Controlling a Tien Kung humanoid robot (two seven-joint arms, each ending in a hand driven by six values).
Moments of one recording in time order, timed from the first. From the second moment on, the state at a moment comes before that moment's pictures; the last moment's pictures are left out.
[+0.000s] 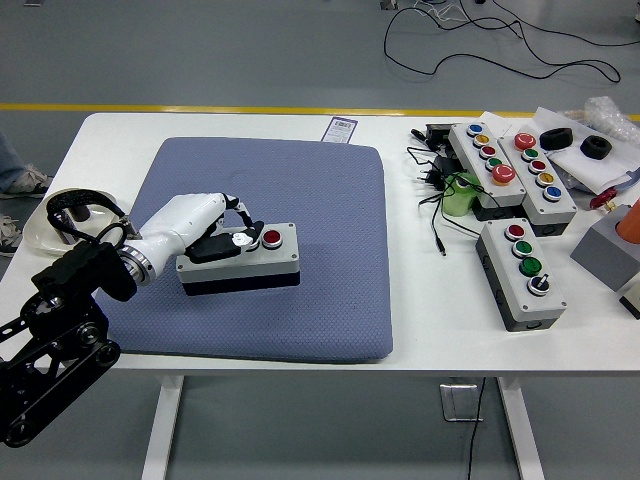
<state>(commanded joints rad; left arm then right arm) -0.45 0.41 -0.90 -1.48 1.94 -0.02 0.22 0.11 -0.03 1.64 0.18 -1.60 -0.19 -0.28</state>
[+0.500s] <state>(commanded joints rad) -0.45 0.42 -0.87 -1.46 1.96 -0.09 0.24 0.10 -0.03 1.64 0.18 -1.60 -0.19 -0.29</state>
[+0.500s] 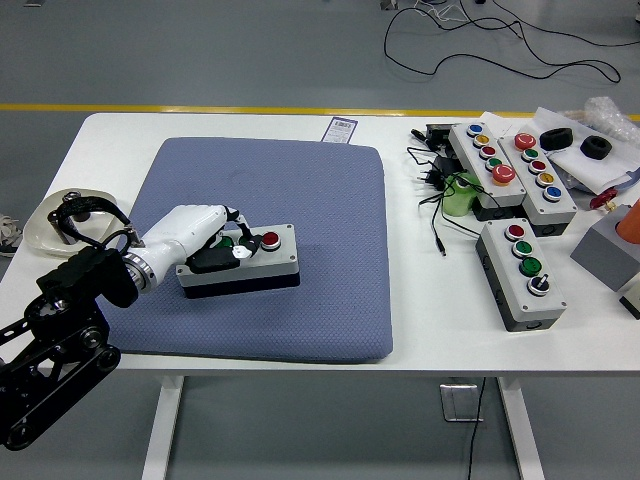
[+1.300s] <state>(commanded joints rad) -0.47 0.38 -0.86 -1.47 1.92 0.06 0.17 0.10 -0.03 1.64 0.18 -1.60 -0.19 -0.29</state>
